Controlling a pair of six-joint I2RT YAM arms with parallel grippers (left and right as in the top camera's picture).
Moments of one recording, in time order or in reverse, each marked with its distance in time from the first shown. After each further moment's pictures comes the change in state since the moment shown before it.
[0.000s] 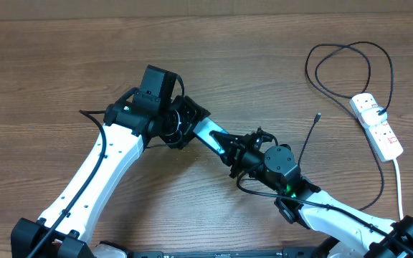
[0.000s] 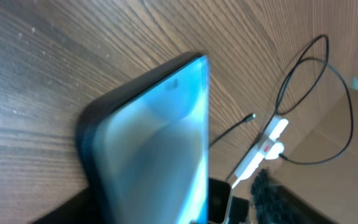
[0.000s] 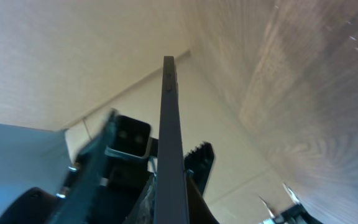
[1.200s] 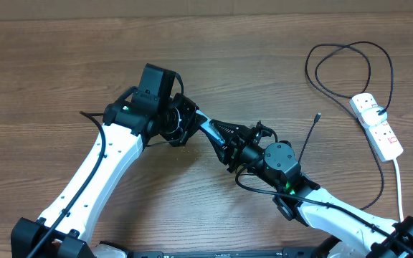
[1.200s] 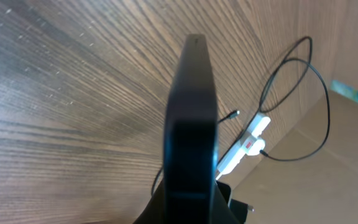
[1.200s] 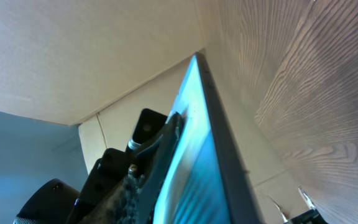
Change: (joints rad) left arm 0.004 0.000 -0.003 0.035 0.039 -0.079; right arm 0.001 0.000 0.039 0.008 0.016 0.001
